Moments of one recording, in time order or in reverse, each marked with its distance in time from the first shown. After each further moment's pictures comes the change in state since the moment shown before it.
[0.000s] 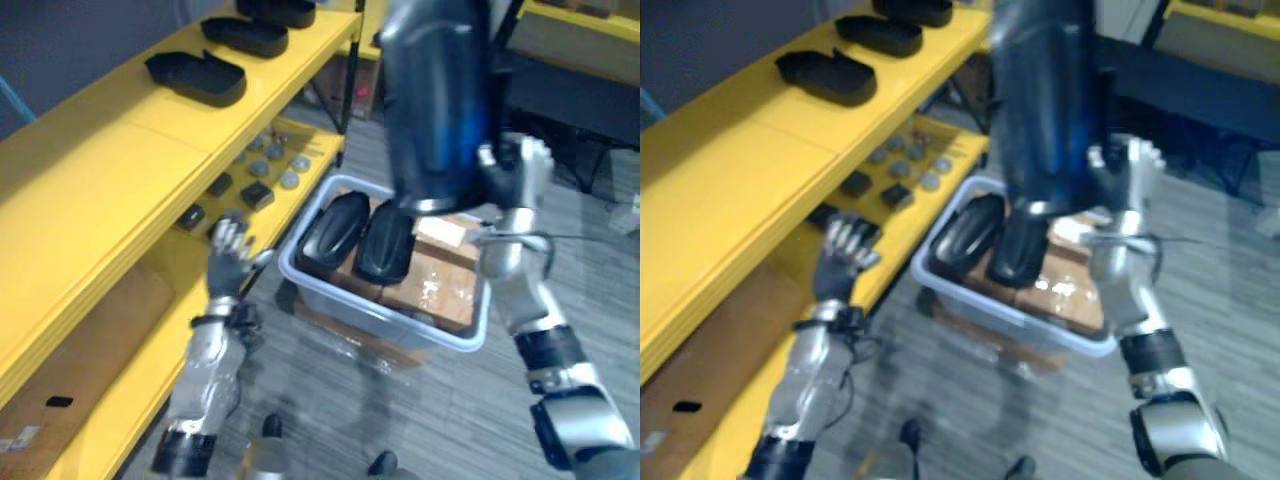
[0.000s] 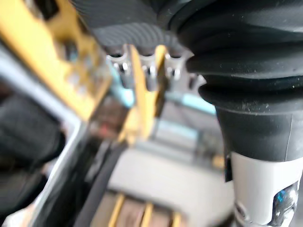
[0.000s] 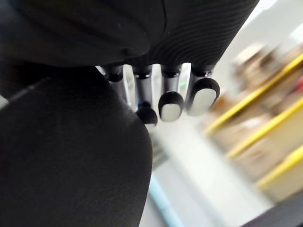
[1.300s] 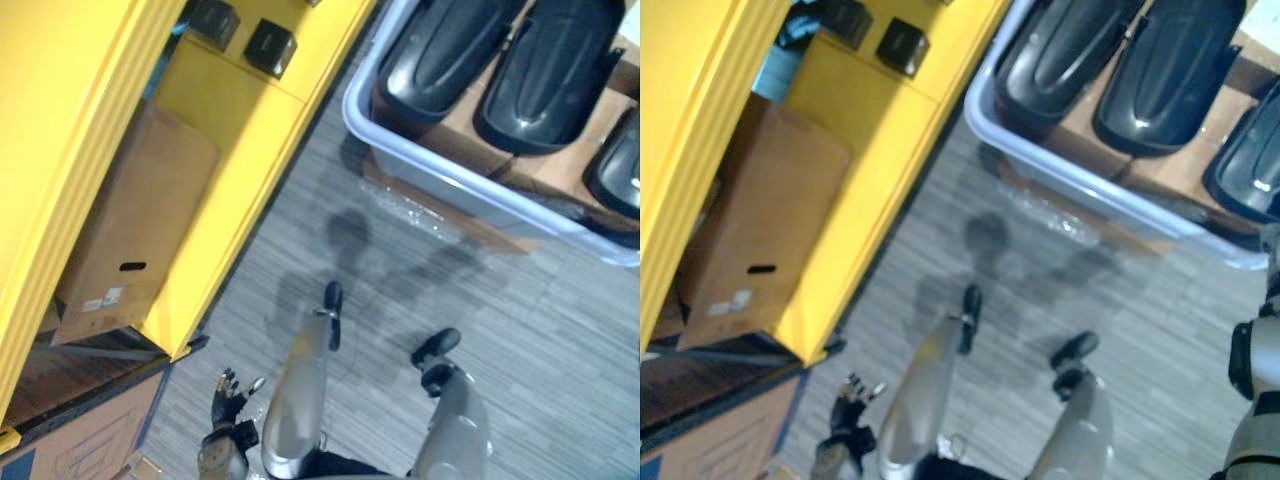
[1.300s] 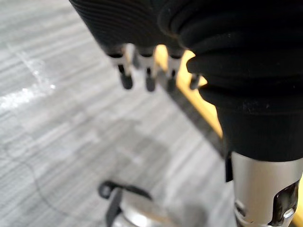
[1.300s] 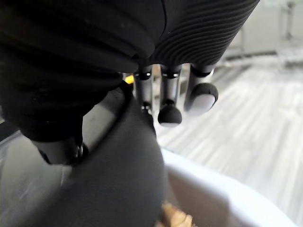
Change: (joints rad) left arm 0.287 -0.099 0.007 0.911 -0.039 -0.429 0.004; right arm -0.457 -0.499 -0.041 1.033 0.502 0.322 0.171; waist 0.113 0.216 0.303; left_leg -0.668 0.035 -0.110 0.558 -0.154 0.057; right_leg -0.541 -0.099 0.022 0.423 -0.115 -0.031
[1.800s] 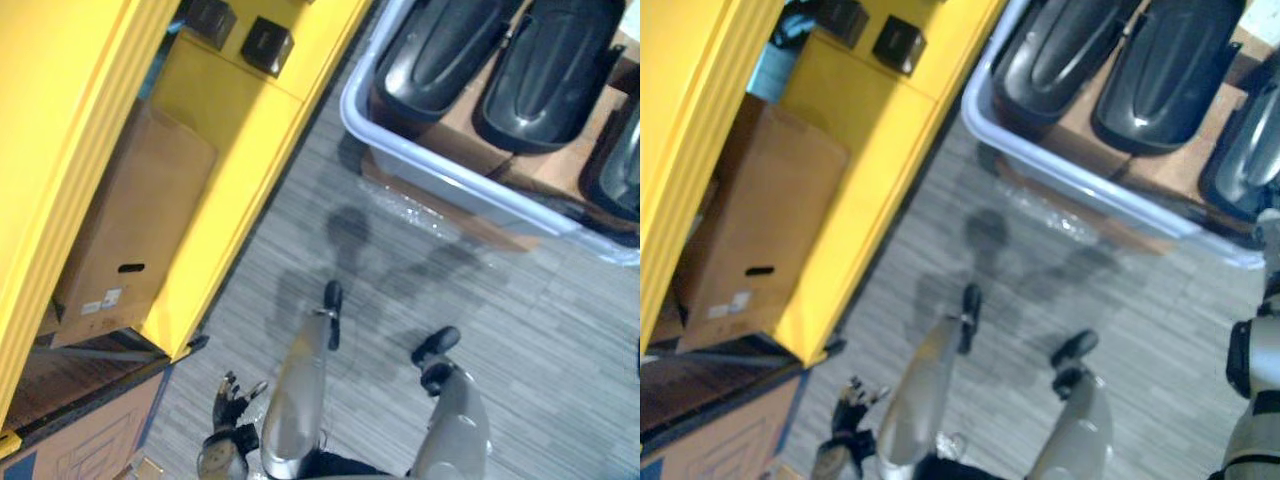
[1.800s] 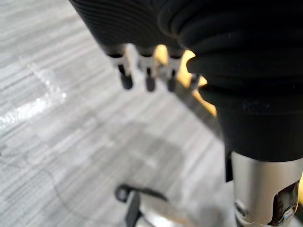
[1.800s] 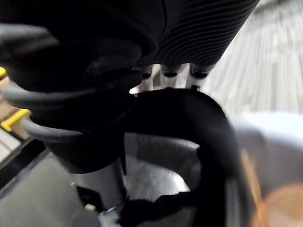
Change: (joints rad) left arm -0.002 0.001 0.001 0.060 0.048 0.022 0.009; right arm 0.006 -0.005 -0.065 0.014 0.323 -0.113 0.044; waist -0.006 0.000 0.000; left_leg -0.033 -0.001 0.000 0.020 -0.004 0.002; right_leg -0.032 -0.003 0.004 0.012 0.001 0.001
